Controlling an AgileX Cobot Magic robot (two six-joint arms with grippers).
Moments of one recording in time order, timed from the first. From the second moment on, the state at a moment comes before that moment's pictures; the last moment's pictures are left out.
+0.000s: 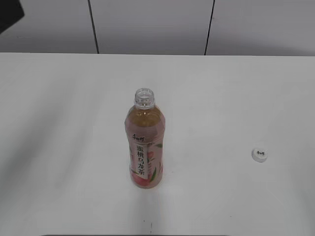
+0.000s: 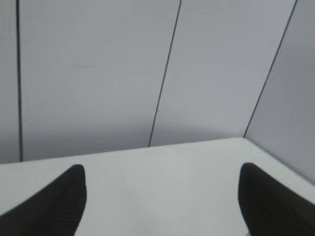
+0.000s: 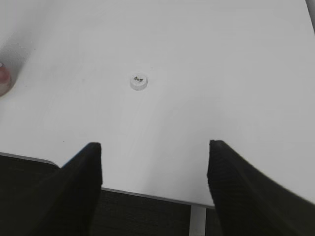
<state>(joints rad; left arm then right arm) -0.47 0.75 -0.49 0.26 -0.17 -0.42 0.12 0.06 -0.51 0.06 1.11 -0.18</state>
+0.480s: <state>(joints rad) -0.47 0.38 -0.64 -0.12 0.58 0.07 0.12 0.06 -0.51 0.06 1.11 -0.18</state>
